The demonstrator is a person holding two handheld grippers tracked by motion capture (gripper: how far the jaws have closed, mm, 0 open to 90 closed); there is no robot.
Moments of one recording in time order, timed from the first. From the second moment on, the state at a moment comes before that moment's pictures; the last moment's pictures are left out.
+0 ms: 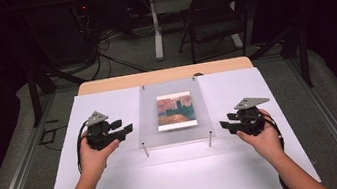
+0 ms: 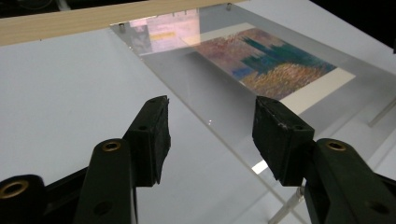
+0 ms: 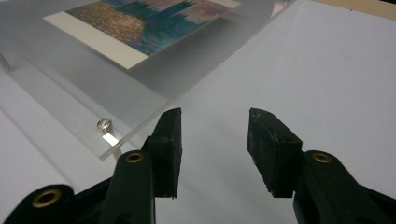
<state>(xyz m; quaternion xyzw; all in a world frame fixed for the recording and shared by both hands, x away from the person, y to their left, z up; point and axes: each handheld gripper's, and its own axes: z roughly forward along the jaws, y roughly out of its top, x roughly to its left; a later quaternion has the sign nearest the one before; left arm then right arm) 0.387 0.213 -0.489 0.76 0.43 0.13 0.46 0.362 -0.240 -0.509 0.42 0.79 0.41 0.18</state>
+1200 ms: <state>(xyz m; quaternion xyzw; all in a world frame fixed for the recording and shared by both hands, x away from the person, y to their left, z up) 0.467 0.179 -0.502 0.76 0.48 0.10 0.43 0.435 -0.211 -0.506 0.46 0.76 0.43 0.16</state>
